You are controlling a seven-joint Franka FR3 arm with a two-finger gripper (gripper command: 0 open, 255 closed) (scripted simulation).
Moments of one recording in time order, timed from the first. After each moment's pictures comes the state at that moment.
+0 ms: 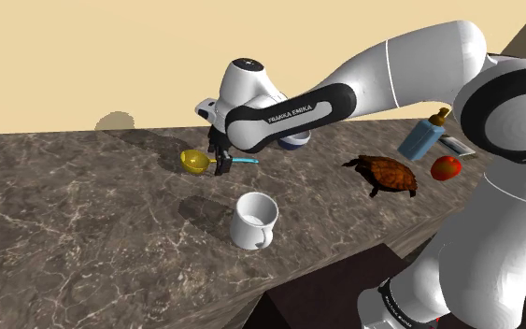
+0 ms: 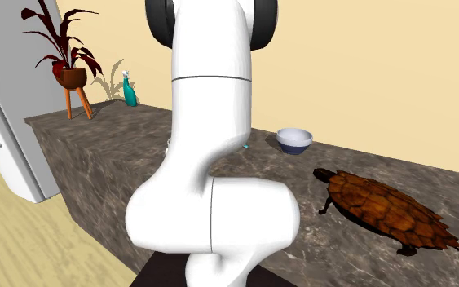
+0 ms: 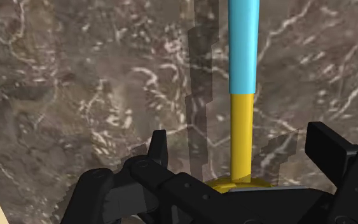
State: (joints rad) arm 0.32 0.30 0.05 -1.98 -0.06 2.46 -0.91
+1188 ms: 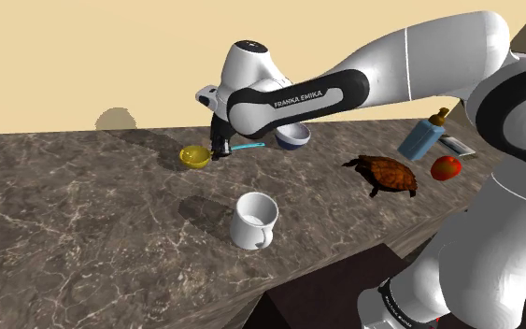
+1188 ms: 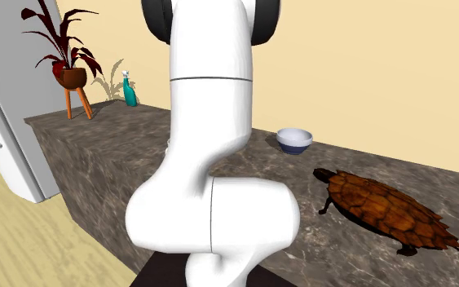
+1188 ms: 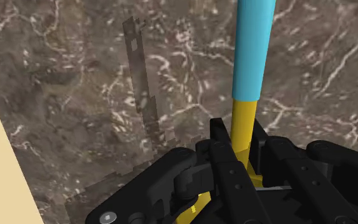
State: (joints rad) arm 0.32 0.25 0.05 -1.95 -0.05 2.38 -0.91
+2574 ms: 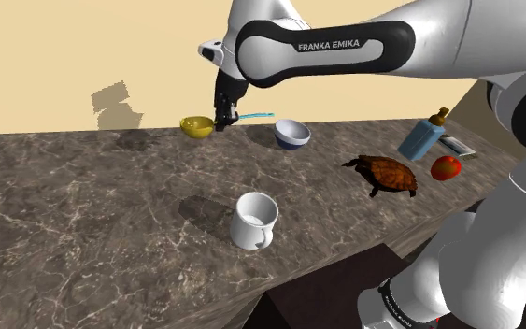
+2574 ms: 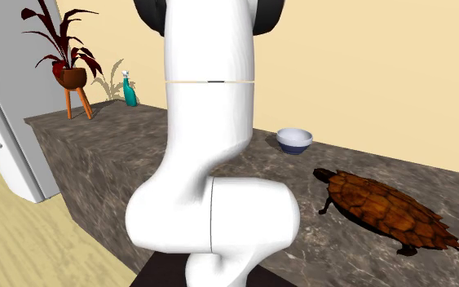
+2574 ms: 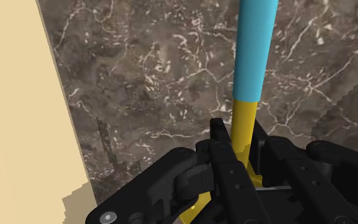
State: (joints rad) arm 0.32 0.15 0.05 -1.80 -0.04 2.12 -0.93
